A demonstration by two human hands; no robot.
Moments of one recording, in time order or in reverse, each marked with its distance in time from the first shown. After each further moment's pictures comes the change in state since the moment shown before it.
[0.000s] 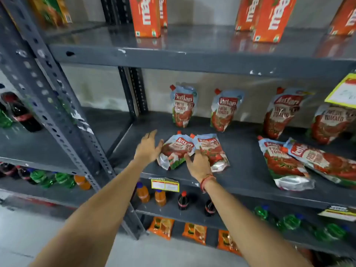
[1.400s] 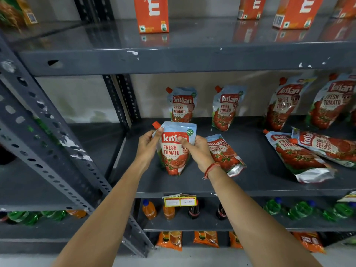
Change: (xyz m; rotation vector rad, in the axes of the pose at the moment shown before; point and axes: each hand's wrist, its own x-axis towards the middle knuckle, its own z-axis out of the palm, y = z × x) left_hand 0.060 -0.021 -0.014 -0.992 -0.061 0.091; right_hand 0.068 -0.043 0.030 0.865 0.027 0.005
